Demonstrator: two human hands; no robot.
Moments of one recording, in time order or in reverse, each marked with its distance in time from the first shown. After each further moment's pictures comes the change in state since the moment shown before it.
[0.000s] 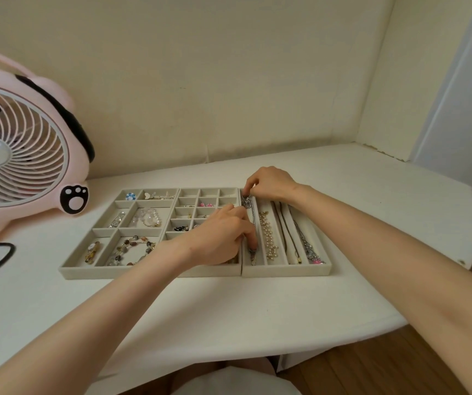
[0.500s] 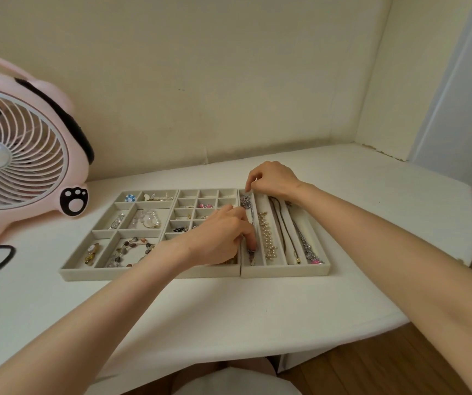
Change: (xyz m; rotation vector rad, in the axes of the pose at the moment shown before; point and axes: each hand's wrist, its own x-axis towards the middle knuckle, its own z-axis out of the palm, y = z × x) left_hand 0.001 0.000 0.000 -0.010 0.006 0.005; right_hand -0.004 0.003 -0.009 0.090 0.084 0.016
